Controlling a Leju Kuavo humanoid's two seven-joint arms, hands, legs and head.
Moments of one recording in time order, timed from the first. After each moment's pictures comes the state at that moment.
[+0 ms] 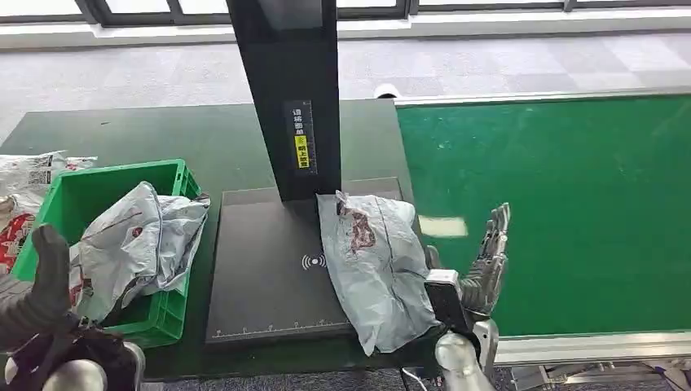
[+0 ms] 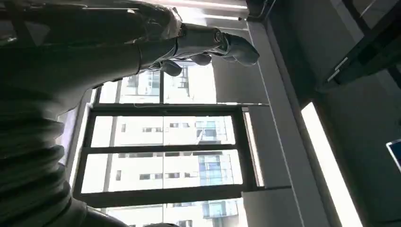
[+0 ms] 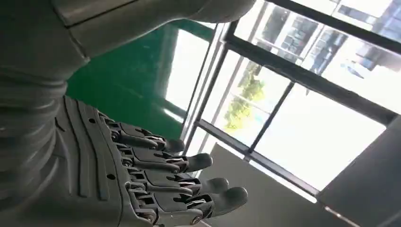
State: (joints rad) left arm -0.02 -0.28 0.02 -1.90 -0.33 0.70 -0.70; right arm -0.02 0.29 -0.11 -1.29 0.49 -0.70 -0.70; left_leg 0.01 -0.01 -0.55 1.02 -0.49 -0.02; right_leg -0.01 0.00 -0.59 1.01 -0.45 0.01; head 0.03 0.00
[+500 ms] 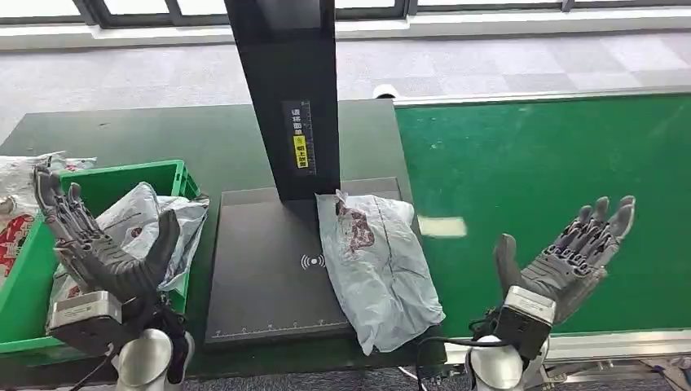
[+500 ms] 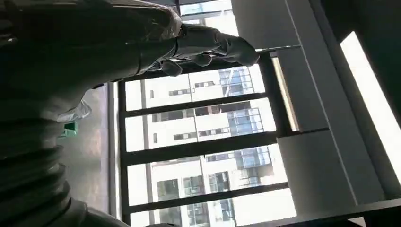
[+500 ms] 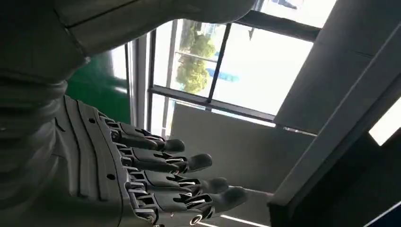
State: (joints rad) left arm -0.09 -0.28 -0.10 -1.62 -0.38 0.68 -0.70; right arm 0.06 0.33 -0.12 -1.72 0.42 -0.70 -0.70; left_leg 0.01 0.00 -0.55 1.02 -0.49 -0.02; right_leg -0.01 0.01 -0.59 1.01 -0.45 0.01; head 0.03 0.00
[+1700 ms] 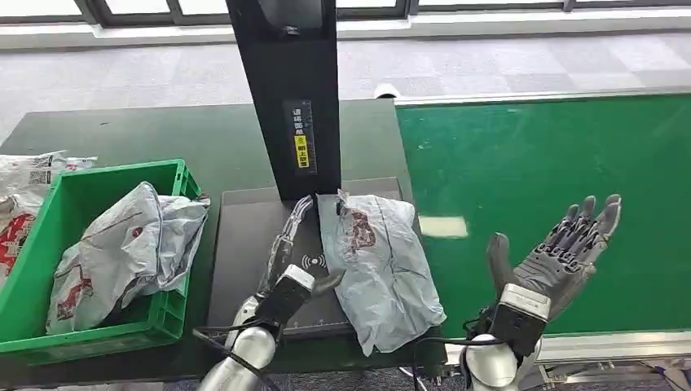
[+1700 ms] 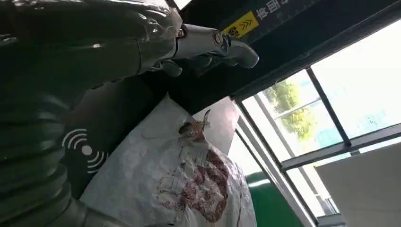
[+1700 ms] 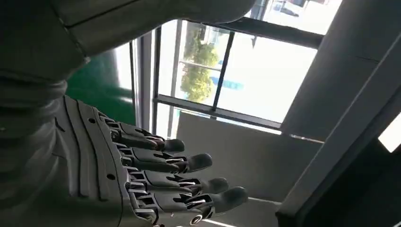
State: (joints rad) left arm -0.25 -0.35 -0.36 -0.95 -0.53 0.42 -0.59; right arm 0.05 0.33 -0.10 -1.69 0.39 -0.70 -0.70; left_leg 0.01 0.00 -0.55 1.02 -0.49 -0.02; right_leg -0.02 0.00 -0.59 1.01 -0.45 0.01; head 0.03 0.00
